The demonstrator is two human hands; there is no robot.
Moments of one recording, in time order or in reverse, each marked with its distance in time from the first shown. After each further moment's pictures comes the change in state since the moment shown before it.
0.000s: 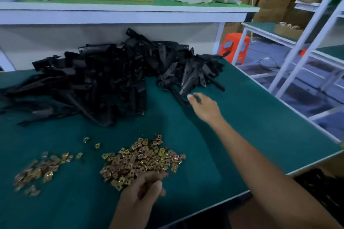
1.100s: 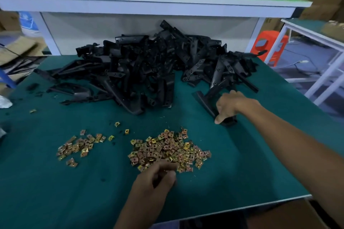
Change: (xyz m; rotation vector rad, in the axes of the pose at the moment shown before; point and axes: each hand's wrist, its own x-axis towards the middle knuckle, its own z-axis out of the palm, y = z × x) left_hand -0.008 -0.003 -0.027 0.175 0.079 0.125; right_hand 0.043 -0.026 -0.002 -0.973 -0.551 -0.179
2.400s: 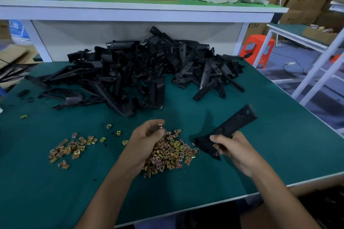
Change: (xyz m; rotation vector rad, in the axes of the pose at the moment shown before) left_hand 0.083 0.033 -0.003 -0.219 -0.001 0.066; right_hand -0.139 -0.039 0.103 1.837 0.289 -0.102
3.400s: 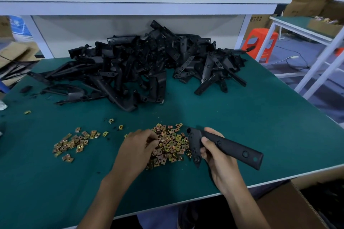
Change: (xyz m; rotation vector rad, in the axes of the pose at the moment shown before) left_hand -0.021 -0.024 -0.023 0.925 0.094 0.308; right_hand -0.026 0.051 0.063 0.541 0.178 -0.096
